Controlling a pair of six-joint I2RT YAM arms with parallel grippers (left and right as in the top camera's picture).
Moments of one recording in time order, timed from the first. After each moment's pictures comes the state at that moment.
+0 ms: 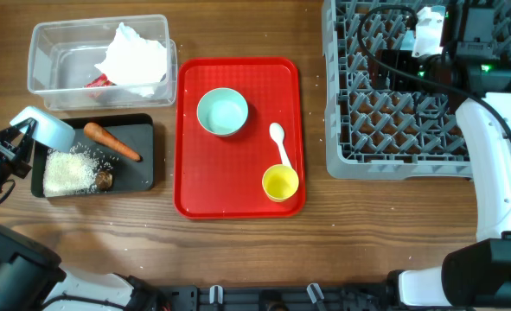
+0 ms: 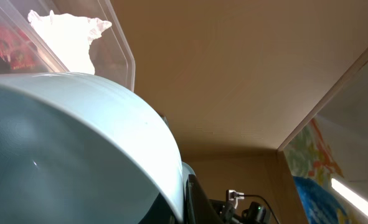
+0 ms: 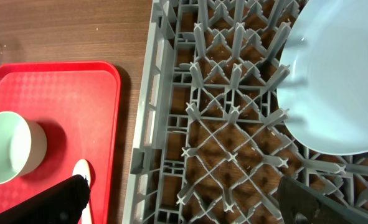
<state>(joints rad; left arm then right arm) 0.99 1.80 1.19 -0.77 1.54 -0.07 -0.05 1.60 1.53 -0.88 -0.21 -0.01</state>
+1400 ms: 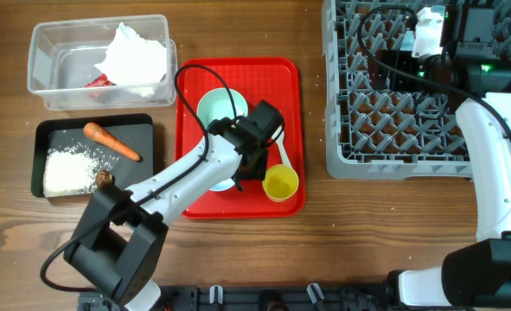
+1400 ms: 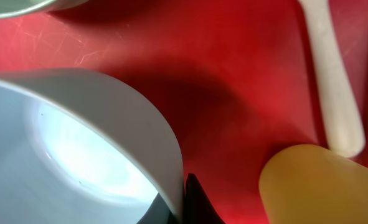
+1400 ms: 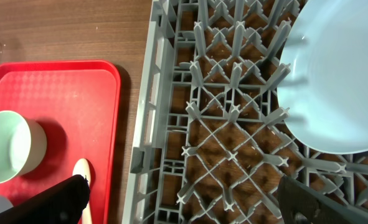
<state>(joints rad) -0.67 1.77 1.19 -0.84 -0.10 -0.50 -0.05 1.60 1.53 -0.88 -0.21 -0.01</state>
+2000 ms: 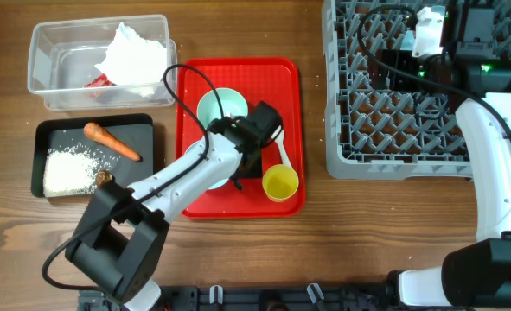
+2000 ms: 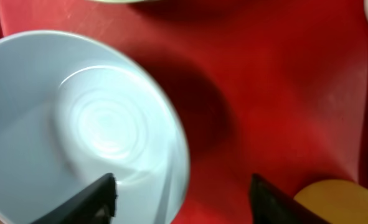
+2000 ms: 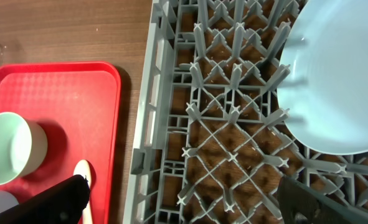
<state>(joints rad) -0.66 1.78 1.20 -0.90 -0.19 -0.67 -0.05 1.60 1.53 -0.87 -0.21 0.00</state>
